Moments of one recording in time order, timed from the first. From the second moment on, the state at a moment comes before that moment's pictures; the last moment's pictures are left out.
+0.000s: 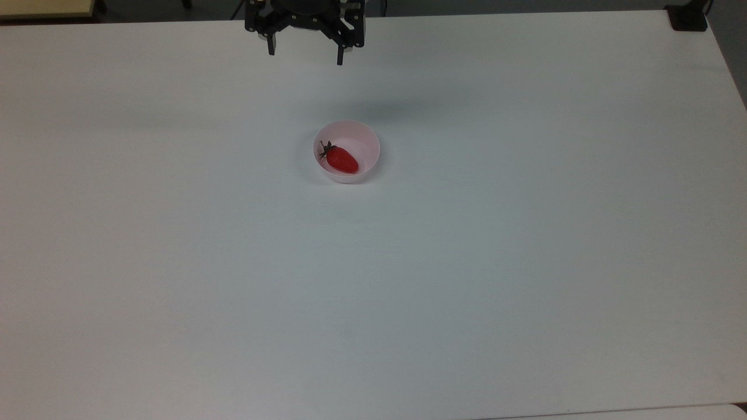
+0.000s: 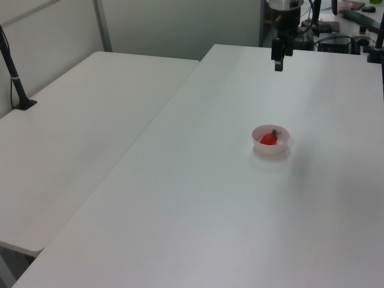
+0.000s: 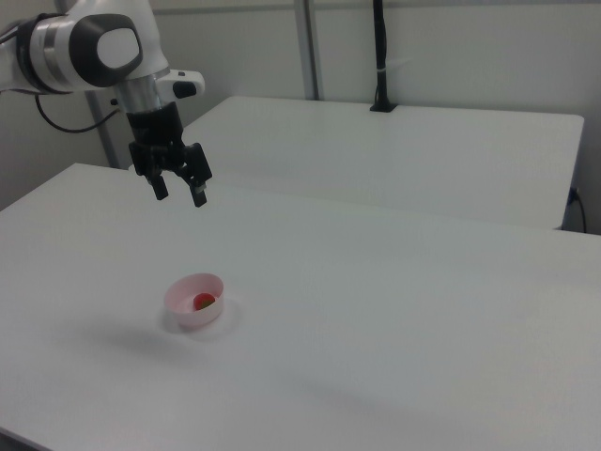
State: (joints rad) arm 0.03 0.02 0.05 -1.71 -0.11 1.70 0.16
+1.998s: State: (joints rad) arm 0.03 0.35 0.13 -1.78 -0.16 1.88 -0.37
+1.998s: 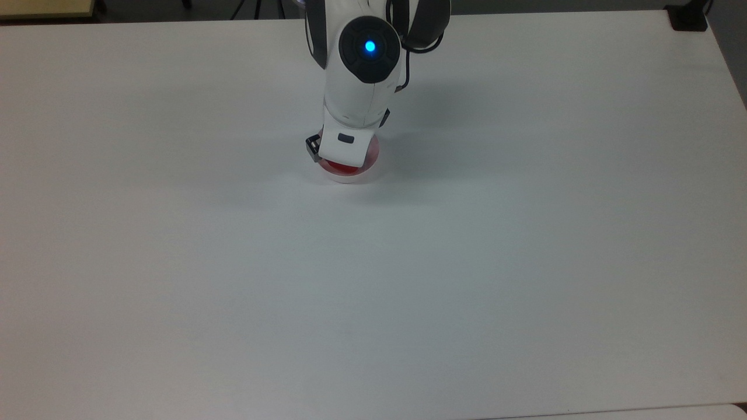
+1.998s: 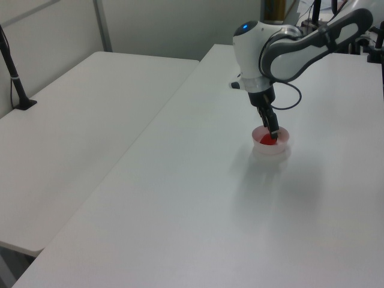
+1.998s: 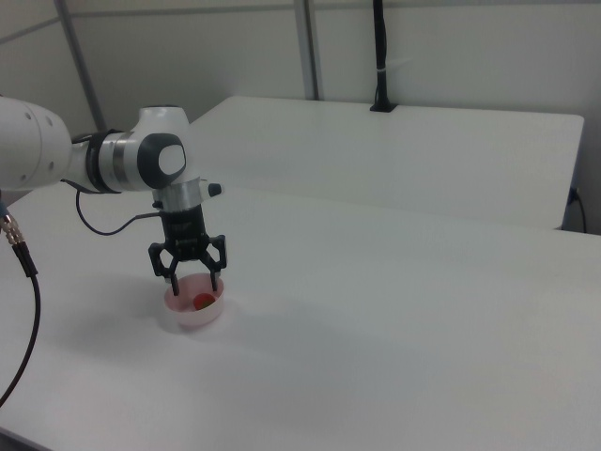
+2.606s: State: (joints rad) arm 0.04 0.38 0.13 -1.81 -0.19 1.96 -0.44
